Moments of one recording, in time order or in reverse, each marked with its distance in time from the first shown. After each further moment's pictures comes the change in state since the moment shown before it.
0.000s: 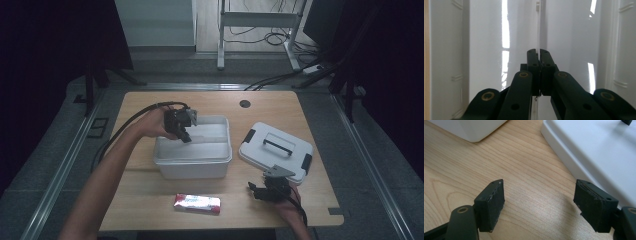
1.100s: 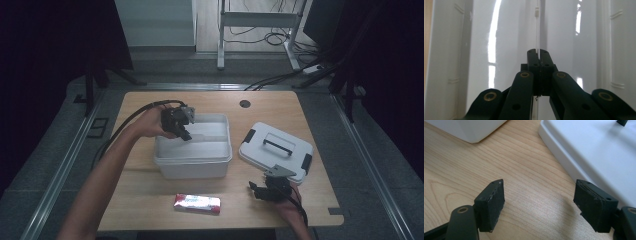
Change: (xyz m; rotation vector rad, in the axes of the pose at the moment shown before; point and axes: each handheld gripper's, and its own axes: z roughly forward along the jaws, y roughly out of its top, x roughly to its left) left arm -0.002 -0.006 -0.012 -0.085 0.022 -0.001; right arm -0.002 0.000 -0.002 -0.004 -0.008 0.005
